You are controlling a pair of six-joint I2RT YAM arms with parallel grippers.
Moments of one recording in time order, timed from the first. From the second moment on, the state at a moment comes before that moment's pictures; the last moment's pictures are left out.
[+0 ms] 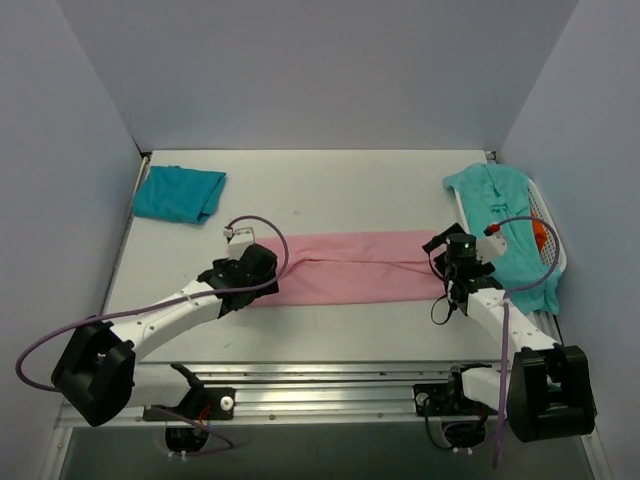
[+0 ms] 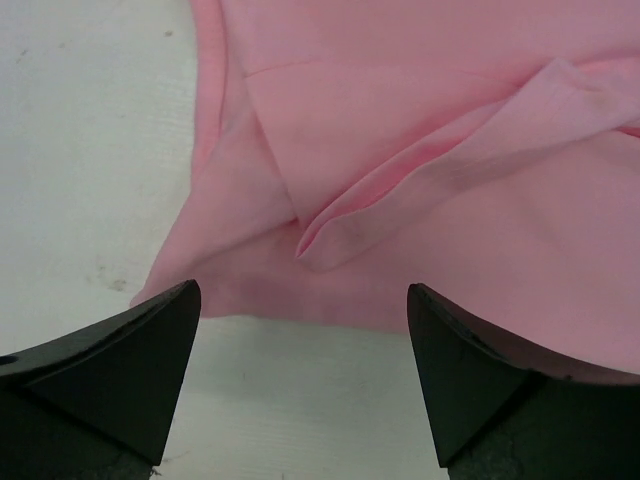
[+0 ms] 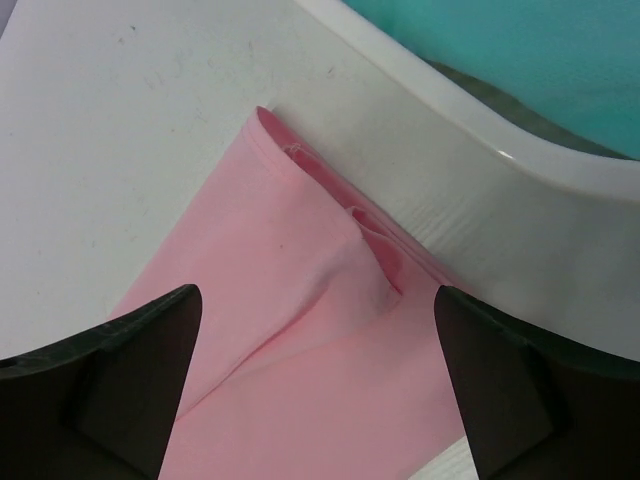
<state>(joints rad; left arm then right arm) -0.67 1.29 0.76 -0.41 -0.48 -0.68 0.09 1.16 0.50 0.00 0.36 0.88</state>
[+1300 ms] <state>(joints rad) -0.74 1.48 0.64 -0.23 -0.77 -1.21 0.28 1.00 0.58 -0.10 0.51 0.94</state>
